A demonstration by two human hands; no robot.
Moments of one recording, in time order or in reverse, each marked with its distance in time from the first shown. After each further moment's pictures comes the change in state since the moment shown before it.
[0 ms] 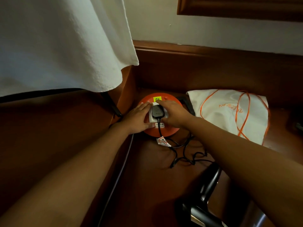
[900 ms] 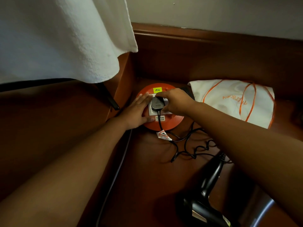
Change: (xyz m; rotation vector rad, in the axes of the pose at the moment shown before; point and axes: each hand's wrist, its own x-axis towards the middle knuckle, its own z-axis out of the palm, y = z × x) left_hand 0.004 -0.016 0.012 -0.095 0.004 0.045; right_hand 0.015 -0.001 -0.012 -0.164 -0.009 -0.057
